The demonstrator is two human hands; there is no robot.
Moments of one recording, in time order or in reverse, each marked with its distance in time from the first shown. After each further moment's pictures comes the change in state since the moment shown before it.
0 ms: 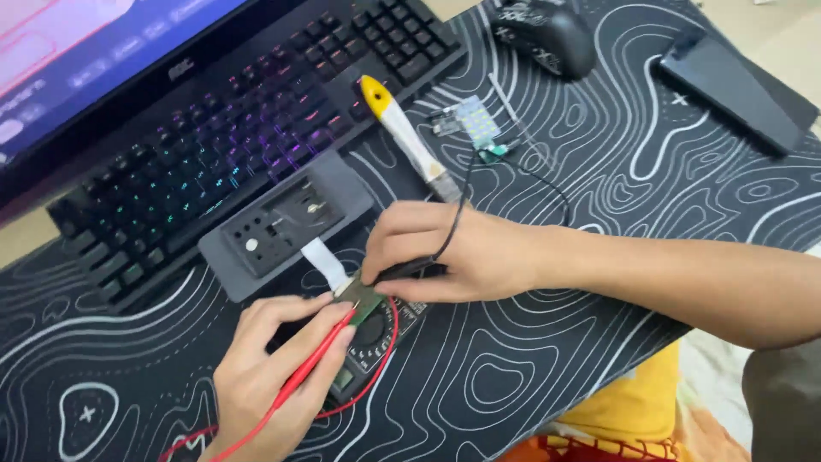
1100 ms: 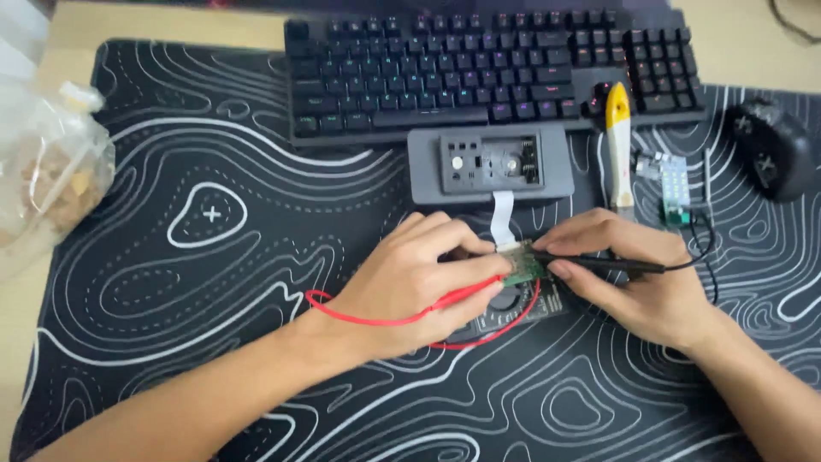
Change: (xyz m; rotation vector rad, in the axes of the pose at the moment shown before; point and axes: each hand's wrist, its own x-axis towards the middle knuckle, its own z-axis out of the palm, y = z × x) left_hand -0.003 -0.011 0.004 -0.121 0.072 0.085; right_hand 0.001 -0.012 0.002 -0.141 0.013 0.315
